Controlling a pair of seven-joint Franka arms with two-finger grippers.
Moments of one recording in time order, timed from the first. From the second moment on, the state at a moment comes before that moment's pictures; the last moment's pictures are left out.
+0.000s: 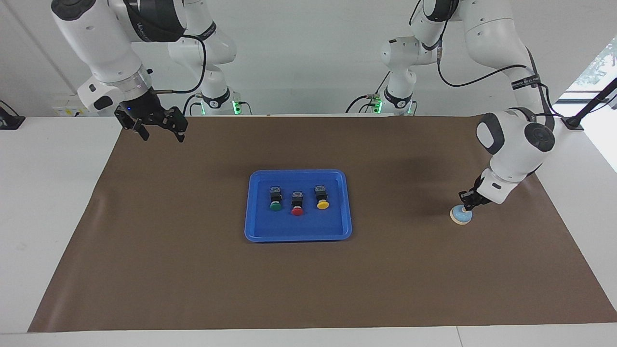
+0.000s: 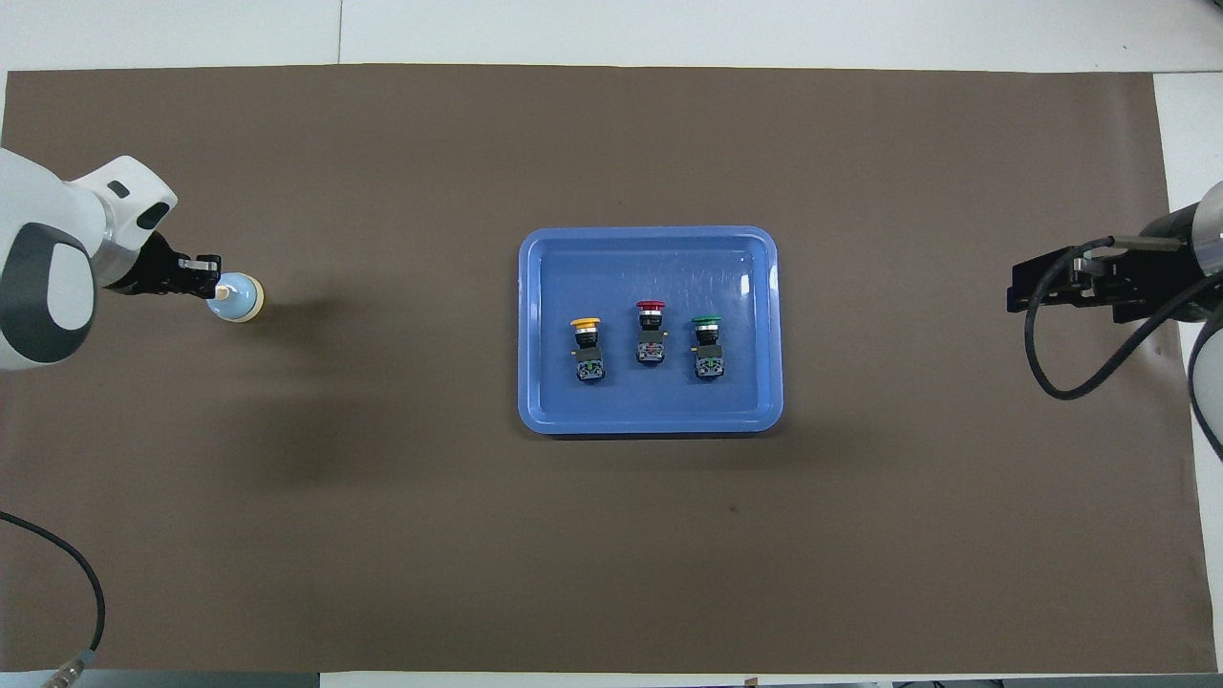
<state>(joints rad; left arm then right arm) 0.04 0.29 0.02 -1.79 -0.01 2.03 0.06 0.02 -0.03 -0.01 -1.68 0.03 1.61 0.13</state>
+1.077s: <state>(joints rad) 0.03 0.00 0.00 -1.66 -0.01 1.57 0.06 0.02 -0.03 -0.01 -1.68 0.03 1.61 0.13</state>
